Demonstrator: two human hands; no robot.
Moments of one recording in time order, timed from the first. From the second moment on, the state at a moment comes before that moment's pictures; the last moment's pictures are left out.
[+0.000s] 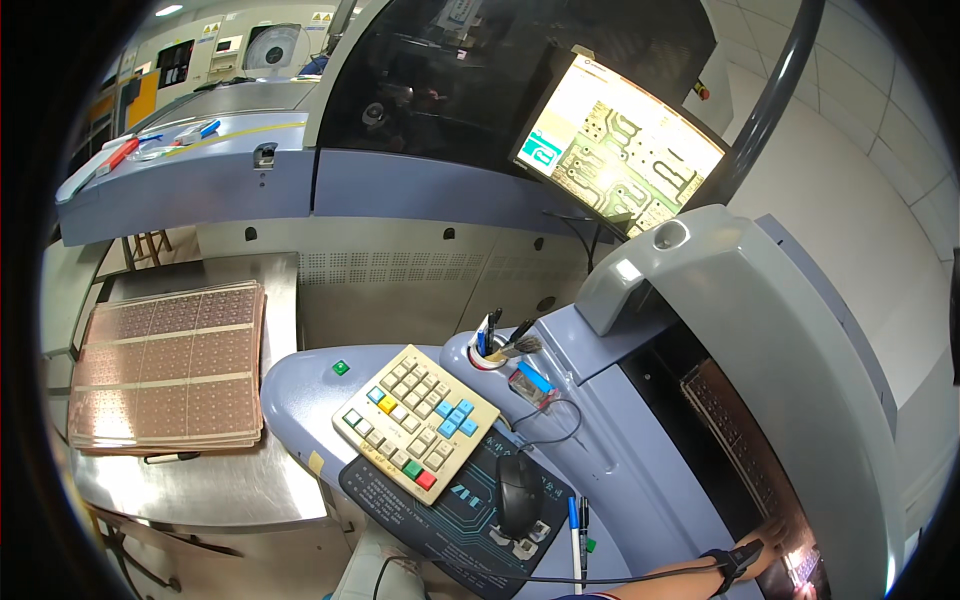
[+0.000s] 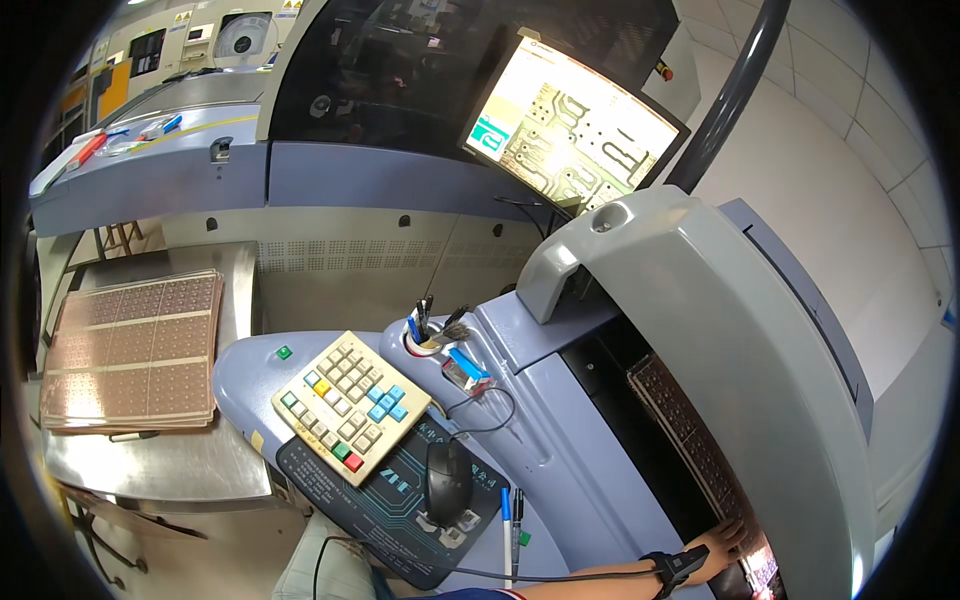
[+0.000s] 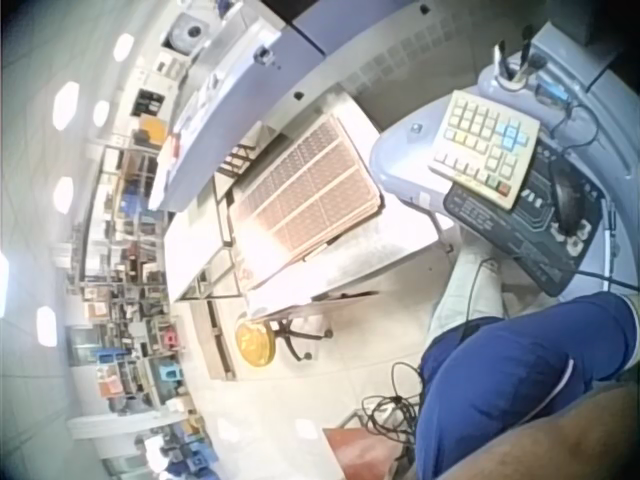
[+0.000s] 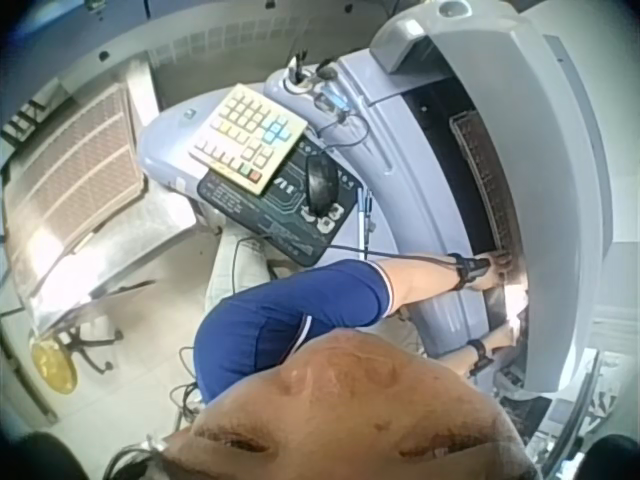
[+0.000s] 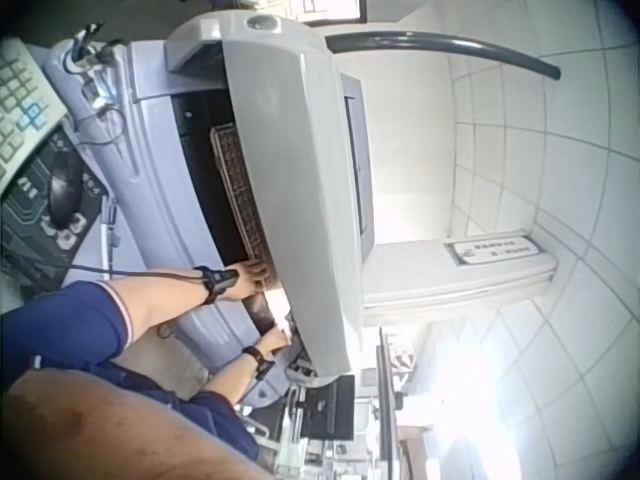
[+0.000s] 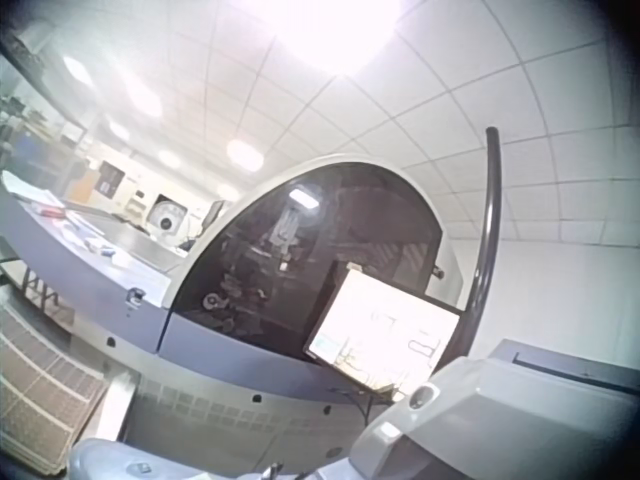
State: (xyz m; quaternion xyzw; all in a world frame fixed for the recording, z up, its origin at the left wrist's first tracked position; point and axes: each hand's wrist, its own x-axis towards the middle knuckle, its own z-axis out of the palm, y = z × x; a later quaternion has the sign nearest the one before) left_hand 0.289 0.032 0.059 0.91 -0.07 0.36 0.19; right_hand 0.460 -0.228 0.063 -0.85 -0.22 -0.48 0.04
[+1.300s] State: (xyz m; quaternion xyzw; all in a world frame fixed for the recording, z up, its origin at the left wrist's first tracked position) left_hand 0.296 0.024 0.067 0.88 -0.07 0.44 0.17; right_hand 0.522 -0.264 0.031 -0.85 -0.19 -0.49 -0.01
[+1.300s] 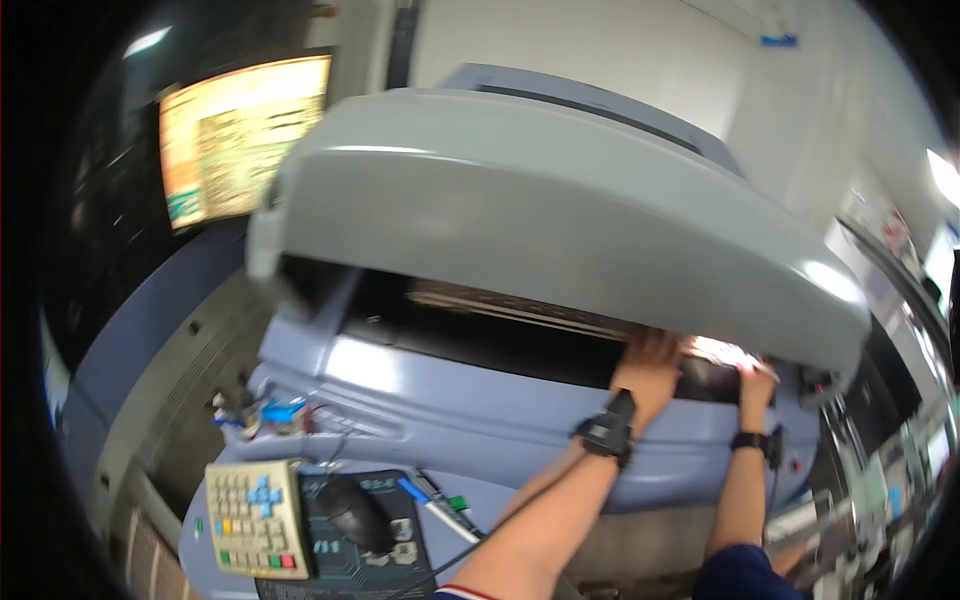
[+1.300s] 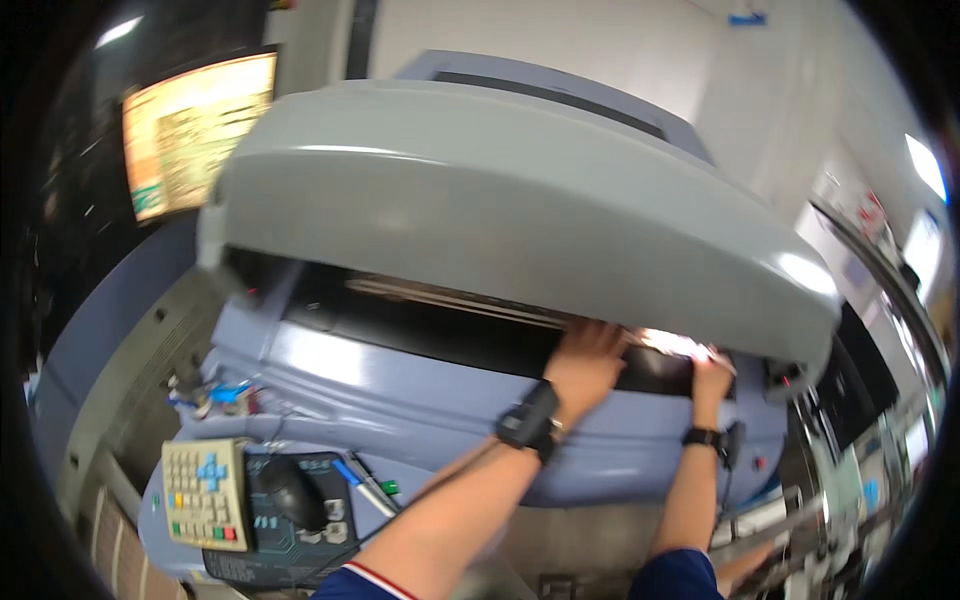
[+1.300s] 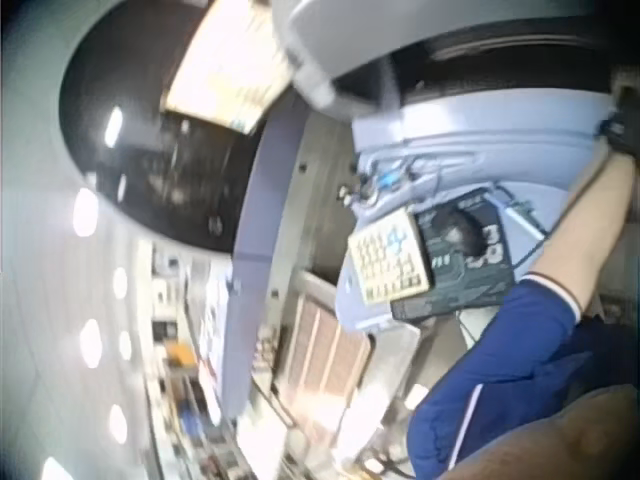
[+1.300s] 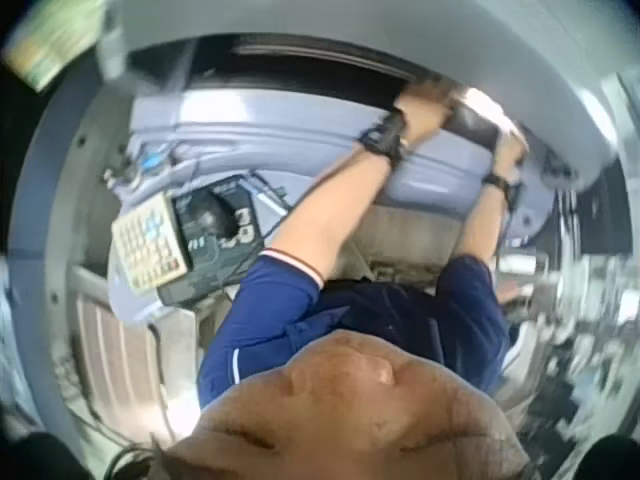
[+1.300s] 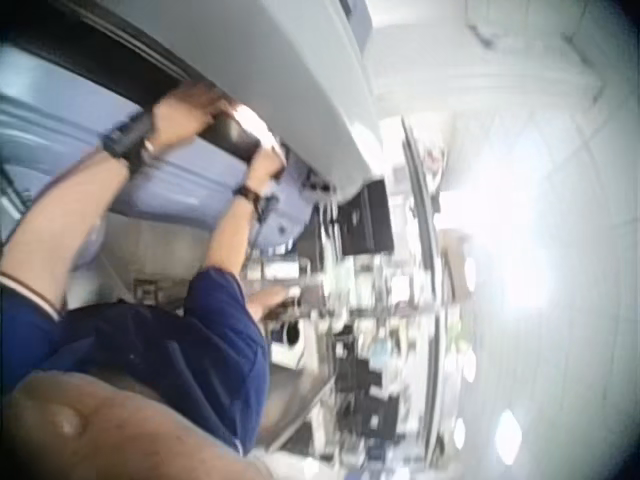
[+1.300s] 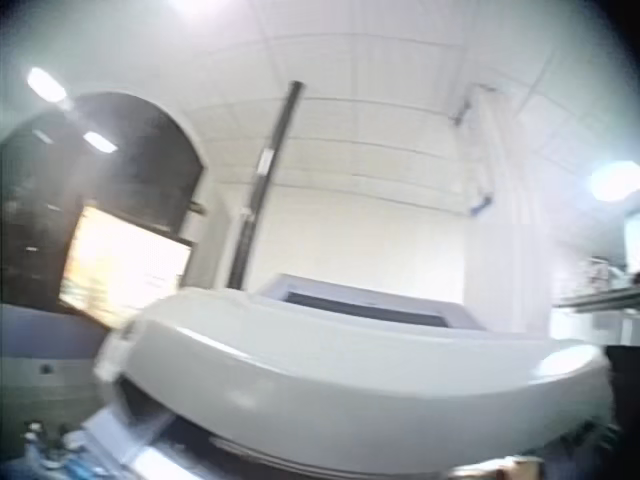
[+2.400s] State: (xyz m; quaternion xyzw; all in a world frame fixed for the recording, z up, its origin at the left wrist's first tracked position) left_hand 0.345 -0.061 0.063 0.82 -0.14 0.47 0.29; right_hand 0.514 -0.279 0.045 -0.86 -0.26 -0.45 -0.06
